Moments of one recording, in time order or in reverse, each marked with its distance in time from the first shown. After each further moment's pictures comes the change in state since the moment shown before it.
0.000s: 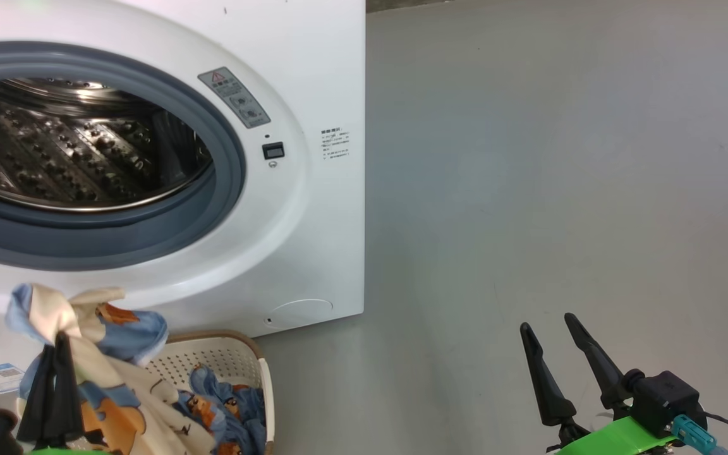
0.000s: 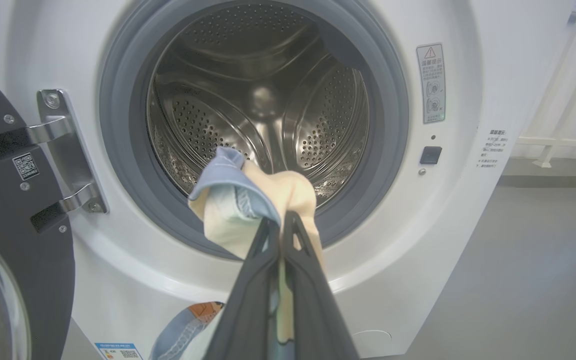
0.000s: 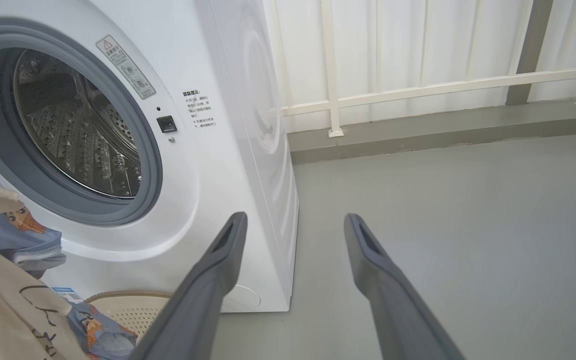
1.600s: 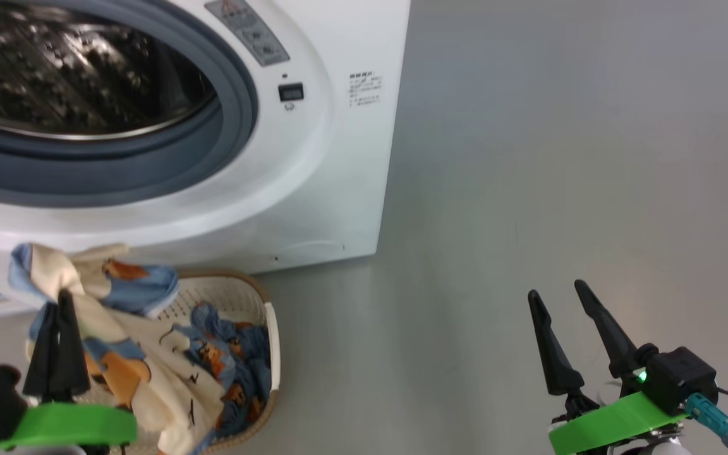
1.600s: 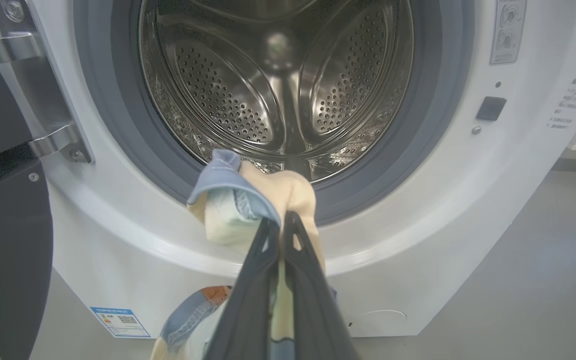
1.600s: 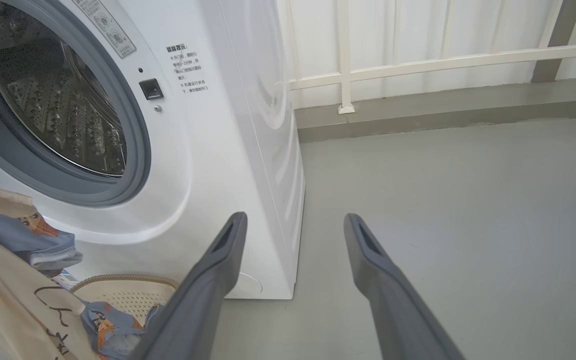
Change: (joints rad) left arm -0.113 -0.017 -0.013 0.051 0.000 -0.011 0.000; right arm -0.048 0.000 -0.020 -0.049 -0.010 0.000 0.000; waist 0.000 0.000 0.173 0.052
